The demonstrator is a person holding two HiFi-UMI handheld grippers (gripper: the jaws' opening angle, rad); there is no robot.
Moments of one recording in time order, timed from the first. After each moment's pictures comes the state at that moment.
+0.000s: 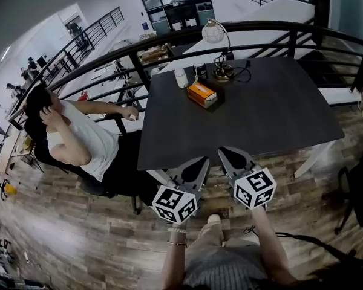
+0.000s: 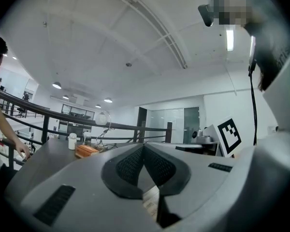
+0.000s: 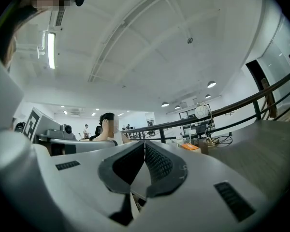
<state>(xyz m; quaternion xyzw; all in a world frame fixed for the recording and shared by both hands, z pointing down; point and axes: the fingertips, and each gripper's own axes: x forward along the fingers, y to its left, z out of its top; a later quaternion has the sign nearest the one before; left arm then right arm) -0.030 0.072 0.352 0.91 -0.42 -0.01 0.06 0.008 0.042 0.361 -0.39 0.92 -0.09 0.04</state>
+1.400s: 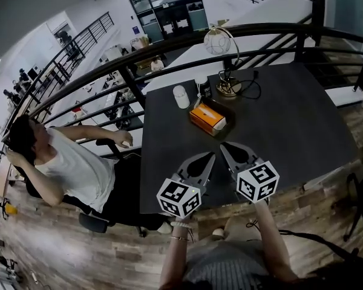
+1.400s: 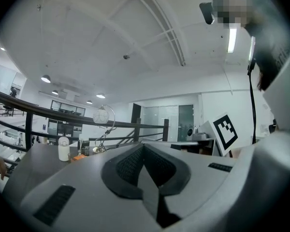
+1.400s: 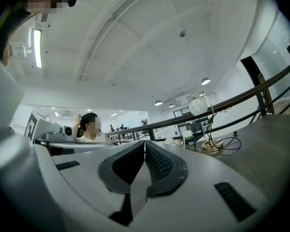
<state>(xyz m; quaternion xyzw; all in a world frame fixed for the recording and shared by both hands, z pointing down) -0.053 -0.132 0.367 0.93 -0.37 0.00 0.06 -0.024 -0.162 0.376 -0.42 0.90 -0.11 0.05</state>
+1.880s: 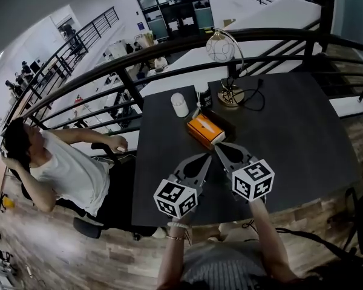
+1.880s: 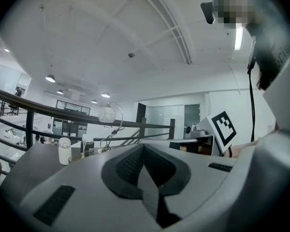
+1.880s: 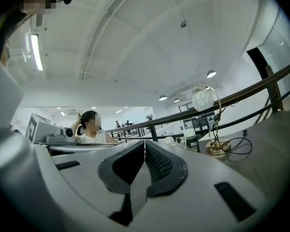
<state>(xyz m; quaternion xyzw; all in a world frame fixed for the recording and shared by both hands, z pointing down) -0.043 -0.191 0.374 0.92 -0.39 0.01 0.07 -0.021 -0.225 0.382 -0.38 0.92 -0.13 0.02</state>
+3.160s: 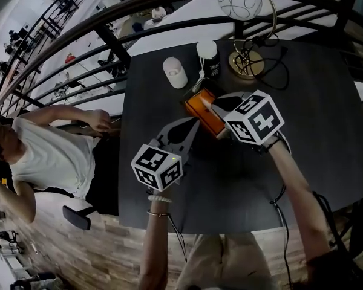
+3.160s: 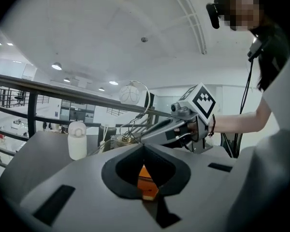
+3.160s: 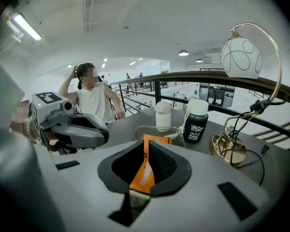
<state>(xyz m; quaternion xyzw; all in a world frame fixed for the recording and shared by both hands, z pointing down) -0.098 -0.311 0.427 0.90 -0.41 0.06 0.13 -0.066 -0.361 0.449 -0.26 0.91 -0.14 -0.28</state>
